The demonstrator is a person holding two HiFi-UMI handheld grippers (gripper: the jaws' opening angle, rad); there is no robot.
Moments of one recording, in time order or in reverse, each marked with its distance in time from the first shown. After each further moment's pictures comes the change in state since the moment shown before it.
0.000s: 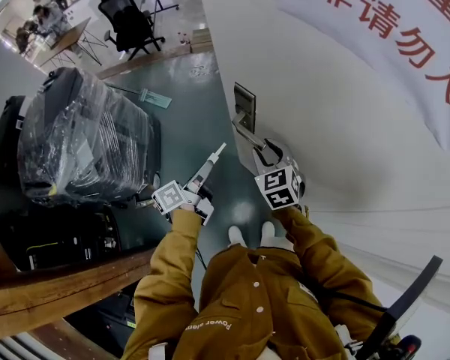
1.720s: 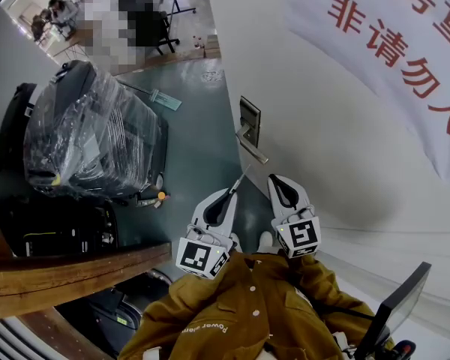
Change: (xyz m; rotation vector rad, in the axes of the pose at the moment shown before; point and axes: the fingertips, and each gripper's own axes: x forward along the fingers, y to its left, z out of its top) left arm -0.024 -0.168 -0.065 1.102 -0.087 0.194; right arm -0.114 0.021 0.048 0.210 -0.366 0.097
